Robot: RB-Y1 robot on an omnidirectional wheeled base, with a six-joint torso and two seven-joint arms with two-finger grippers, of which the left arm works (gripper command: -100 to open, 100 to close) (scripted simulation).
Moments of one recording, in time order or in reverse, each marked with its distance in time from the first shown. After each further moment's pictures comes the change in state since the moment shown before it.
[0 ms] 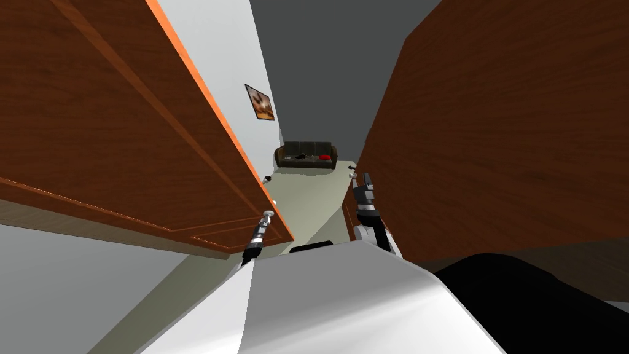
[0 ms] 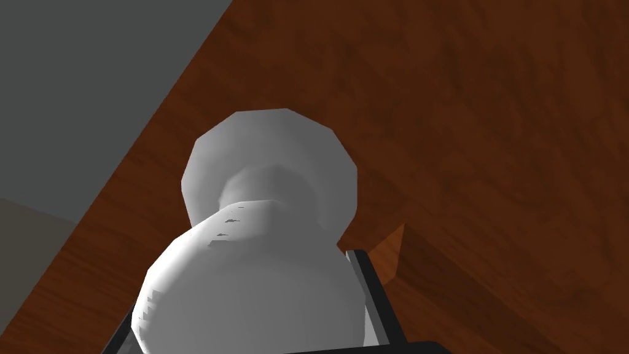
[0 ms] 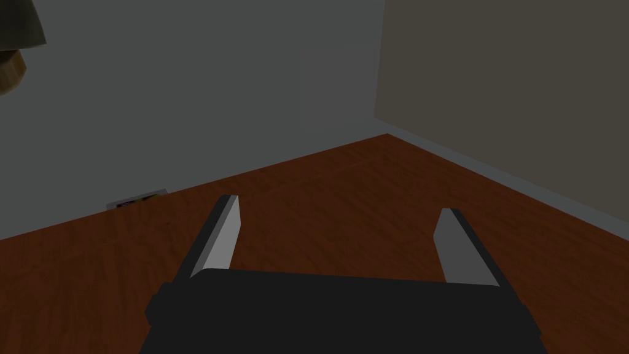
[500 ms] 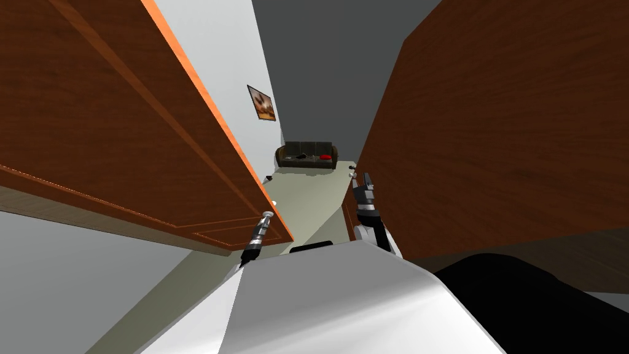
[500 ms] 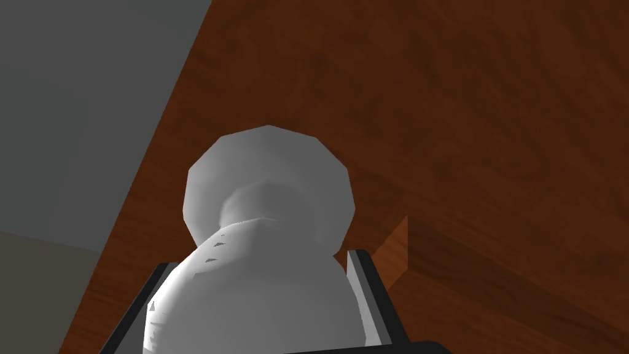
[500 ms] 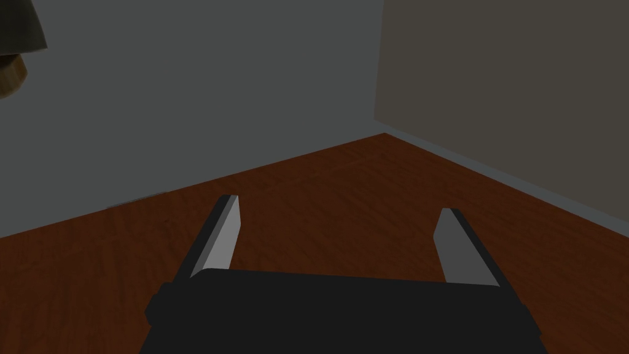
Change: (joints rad) arm 0.001 0.020 -0.006 0.024 -0.046 -0.018 -0.124
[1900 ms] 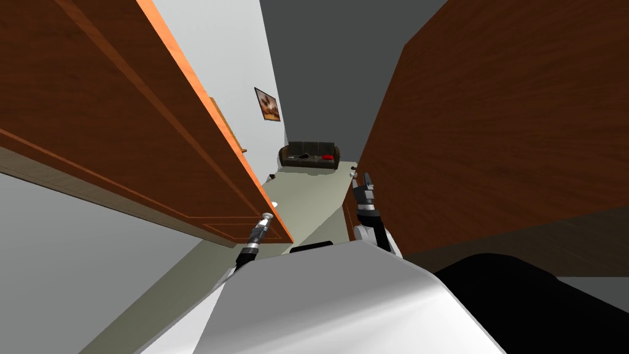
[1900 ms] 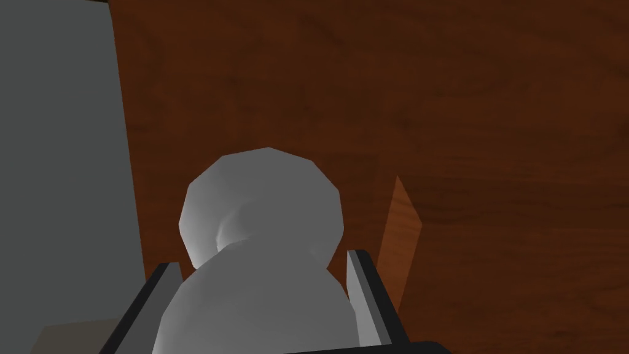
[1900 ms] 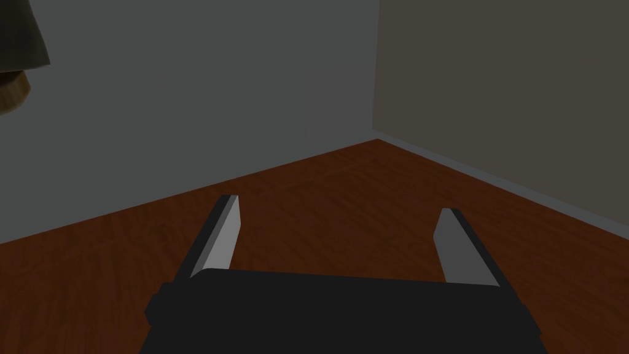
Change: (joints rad) arm 0.041 0.046 -0.009 -0.027 -0.106 -0.001 -0.349
